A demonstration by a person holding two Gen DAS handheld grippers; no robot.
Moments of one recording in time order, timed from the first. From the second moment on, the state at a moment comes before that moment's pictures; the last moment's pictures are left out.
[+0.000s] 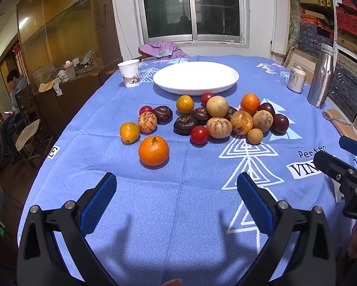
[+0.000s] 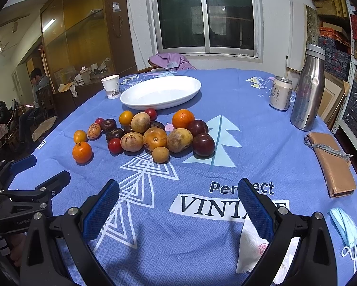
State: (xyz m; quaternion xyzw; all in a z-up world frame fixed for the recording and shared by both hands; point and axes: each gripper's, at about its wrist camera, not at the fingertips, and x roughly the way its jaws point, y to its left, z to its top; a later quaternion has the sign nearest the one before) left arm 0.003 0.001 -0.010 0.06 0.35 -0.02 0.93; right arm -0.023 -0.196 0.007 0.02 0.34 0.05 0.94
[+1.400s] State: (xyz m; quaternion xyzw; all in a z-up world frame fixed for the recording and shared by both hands) left arm 0.001 0.002 -0.013 0.05 0.36 -0.02 0.93; right arm -0.023 -0.197 0.006 0.02 0.34 0.05 0.94
